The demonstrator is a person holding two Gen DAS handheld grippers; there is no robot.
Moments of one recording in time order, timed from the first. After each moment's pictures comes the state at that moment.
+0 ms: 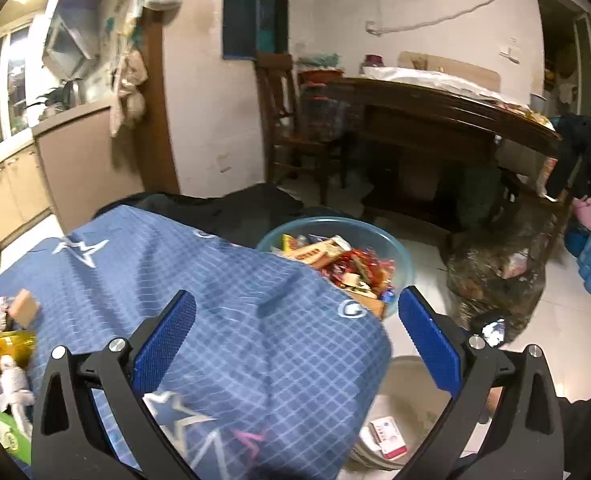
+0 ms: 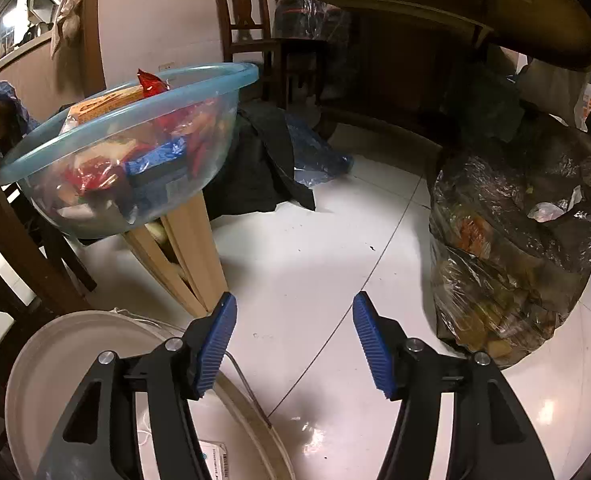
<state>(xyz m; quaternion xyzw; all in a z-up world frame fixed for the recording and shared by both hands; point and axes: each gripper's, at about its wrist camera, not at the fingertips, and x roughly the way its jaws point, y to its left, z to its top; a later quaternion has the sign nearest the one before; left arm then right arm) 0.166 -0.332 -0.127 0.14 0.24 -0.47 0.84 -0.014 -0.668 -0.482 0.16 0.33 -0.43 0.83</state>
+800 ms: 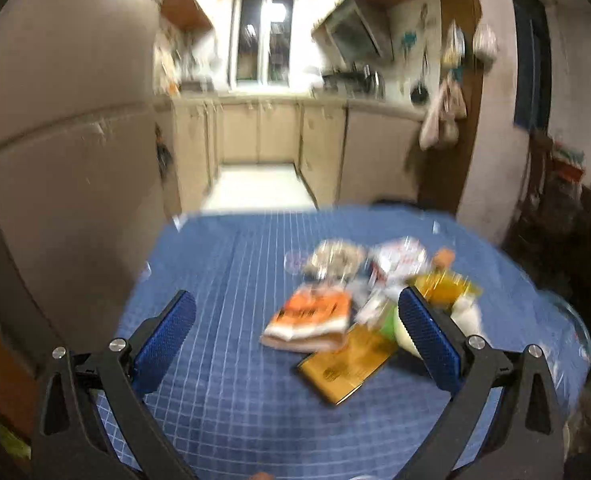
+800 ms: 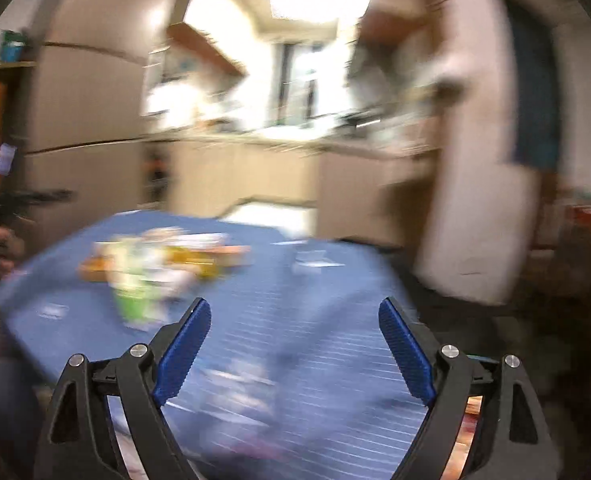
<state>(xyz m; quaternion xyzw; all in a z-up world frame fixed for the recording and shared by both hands) 0.289 0.080 -0.091 0.00 0.27 -0.08 0.96 0.182 -0.327 -0.124 -0.06 0.20 0.15 0.97</state>
